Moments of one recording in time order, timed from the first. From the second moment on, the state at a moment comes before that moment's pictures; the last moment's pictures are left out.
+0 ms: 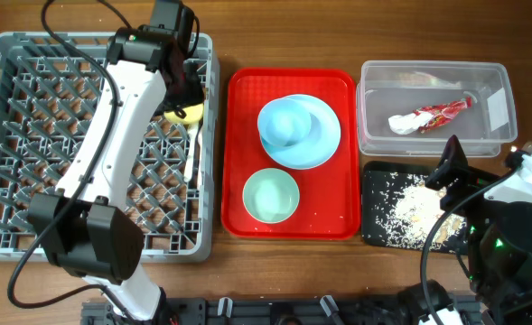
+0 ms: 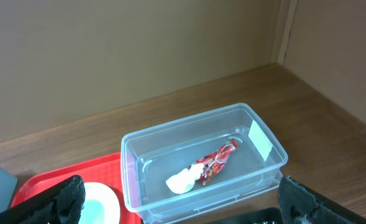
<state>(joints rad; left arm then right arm) -0.22 1.84 1.77 -1.26 -0.16 -0.51 0.33 0.58 1.05 -0.83 0.56 0.33</state>
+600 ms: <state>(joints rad) -0.22 1.84 1.50 -0.94 -0.08 -0.70 0.33 0.58 1.05 -0.83 0.56 0.33</state>
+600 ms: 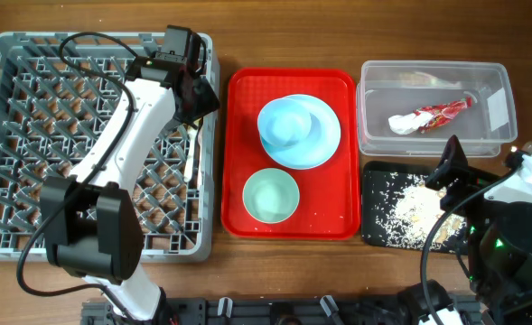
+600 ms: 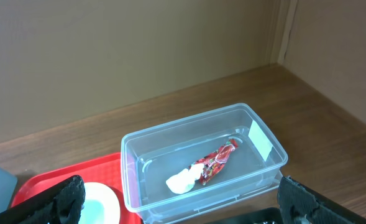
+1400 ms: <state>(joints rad) -0.14 1.74 1.50 -0.89 -0.11 -0.74 0.33 0.58 1.05 -0.83 0.56 0.33</state>
